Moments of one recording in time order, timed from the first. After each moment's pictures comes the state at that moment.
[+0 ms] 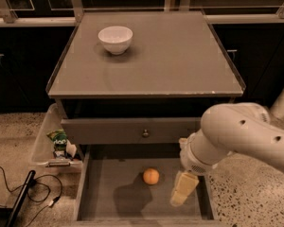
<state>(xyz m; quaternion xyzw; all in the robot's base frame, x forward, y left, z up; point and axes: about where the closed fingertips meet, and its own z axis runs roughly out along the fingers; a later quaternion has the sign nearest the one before) 0.415 -0.128 0.675 -0.58 0.80 0.08 0.14</state>
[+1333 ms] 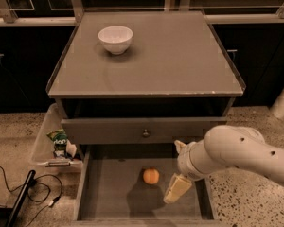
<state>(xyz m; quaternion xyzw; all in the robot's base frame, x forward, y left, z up) 0.443 -0.116 0.626 -0.57 0.79 0.09 0.22</state>
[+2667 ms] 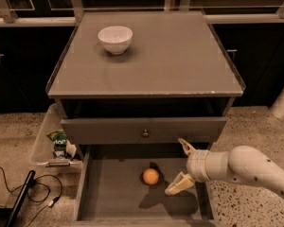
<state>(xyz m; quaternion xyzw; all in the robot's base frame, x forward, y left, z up) 0.488 -0.133 0.576 -0.53 0.73 0.17 0.40</state>
